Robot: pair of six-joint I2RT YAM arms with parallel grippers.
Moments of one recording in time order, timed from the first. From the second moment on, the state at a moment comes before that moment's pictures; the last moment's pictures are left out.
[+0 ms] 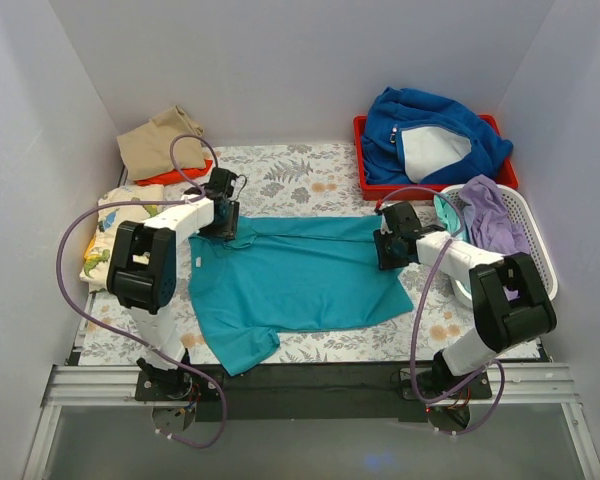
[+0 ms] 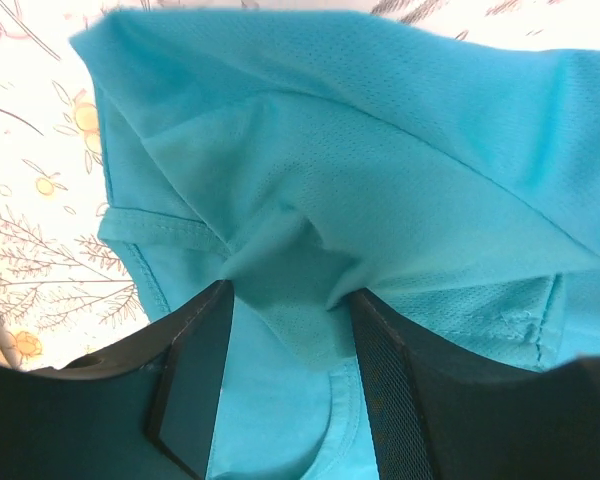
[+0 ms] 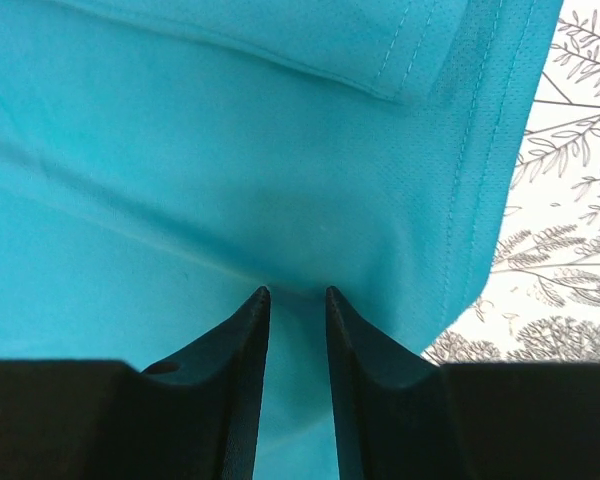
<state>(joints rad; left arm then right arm) -0.26 1.87 1.26 -0.57 -0.28 -0.13 0.39 1.56 0.84 -0.35 0.03 0.18</state>
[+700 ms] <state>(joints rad) -0.26 1.77 1.37 -0.40 0.04 -0.20 0.37 1.53 0.97 -0.28 -0.04 0.21</state>
